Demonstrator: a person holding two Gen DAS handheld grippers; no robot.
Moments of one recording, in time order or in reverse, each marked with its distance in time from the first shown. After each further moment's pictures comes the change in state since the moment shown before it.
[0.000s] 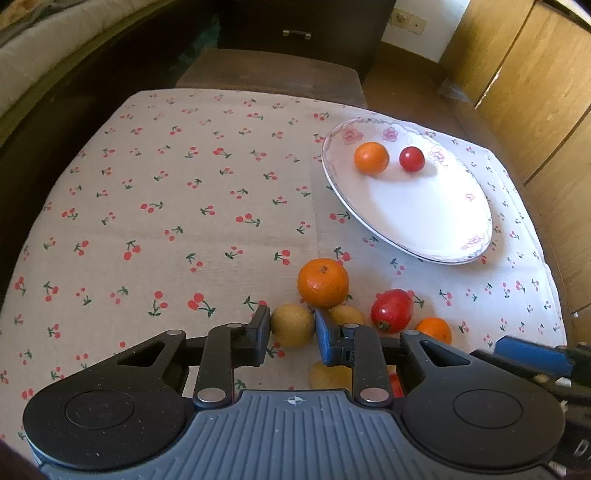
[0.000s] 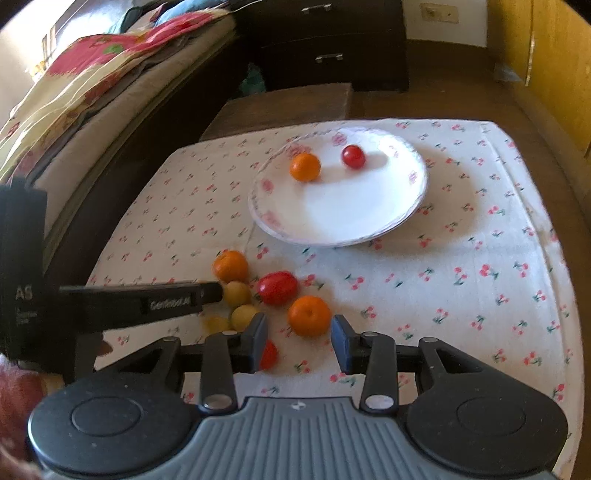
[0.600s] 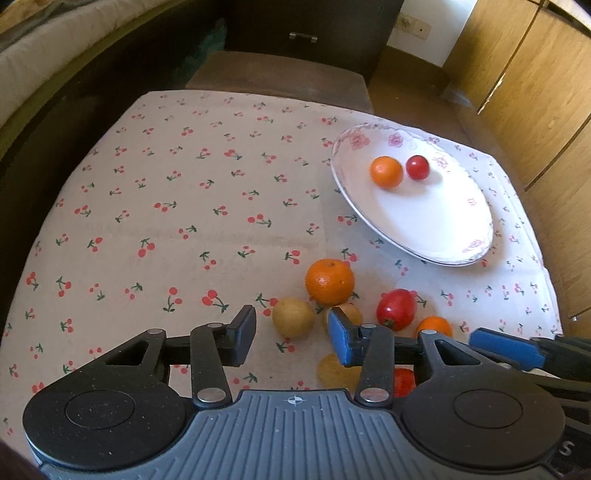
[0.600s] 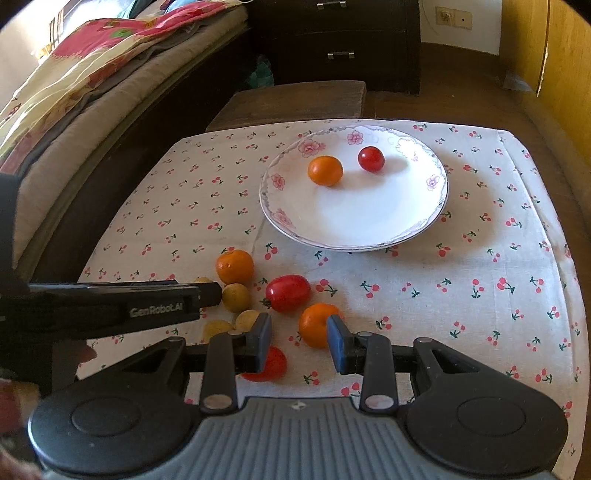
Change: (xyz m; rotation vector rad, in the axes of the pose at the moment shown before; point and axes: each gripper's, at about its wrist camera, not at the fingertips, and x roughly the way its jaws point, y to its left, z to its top) left arm -0.005 0.007 0.000 -0.023 -0.003 0.008; right arm 0.015 0.011 0.007 -0.042 0.006 -0.023
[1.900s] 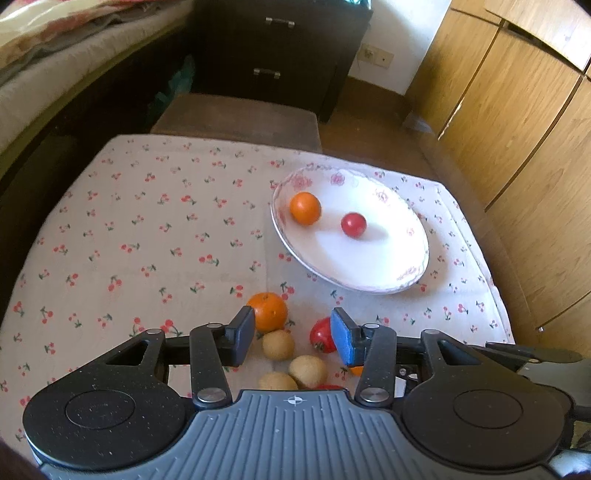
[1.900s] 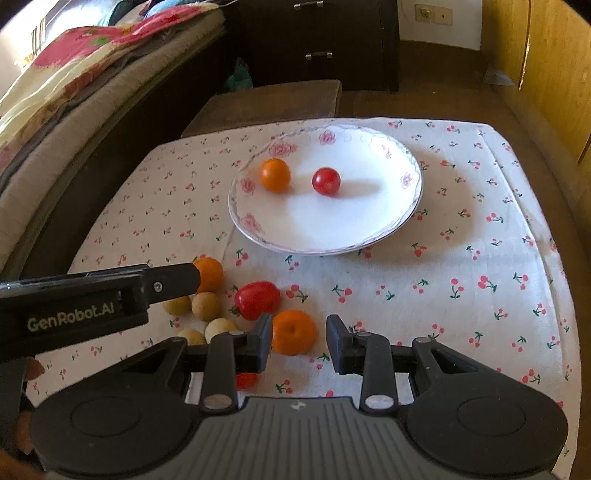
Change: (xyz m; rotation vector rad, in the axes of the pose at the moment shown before) left arm -0.033 -0.027 0.003 0.035 -0.102 -0.105; right arm 0.008 -0.015 0.002 0.033 -0.005 -0.044
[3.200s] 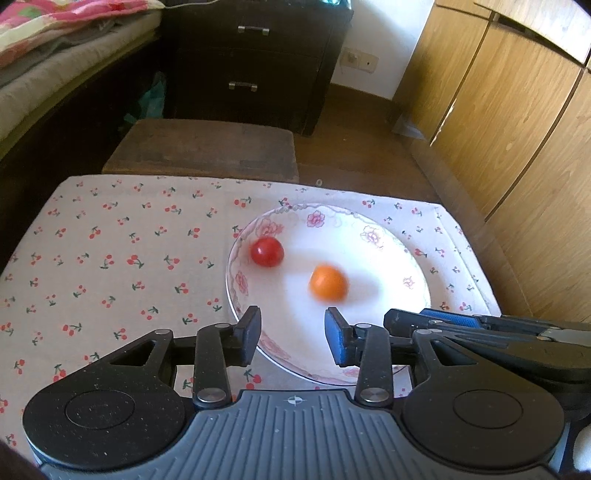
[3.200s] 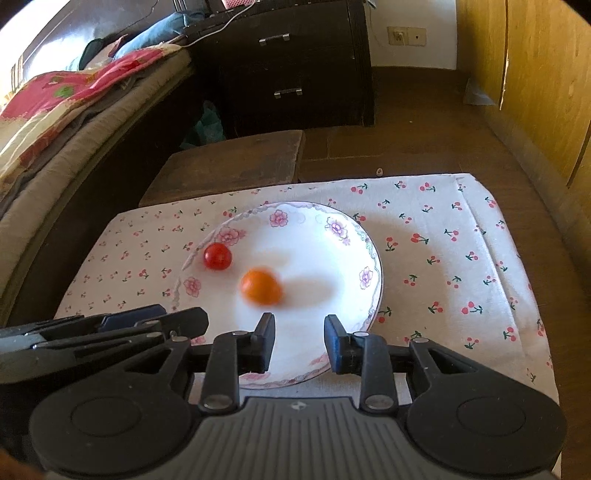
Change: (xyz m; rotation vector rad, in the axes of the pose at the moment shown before) left arm 0.054 -0.025 0.048 0.056 -0.044 -0.013; right arm 0.016 -0.039 0.067 0.062 -0.109 -0.034
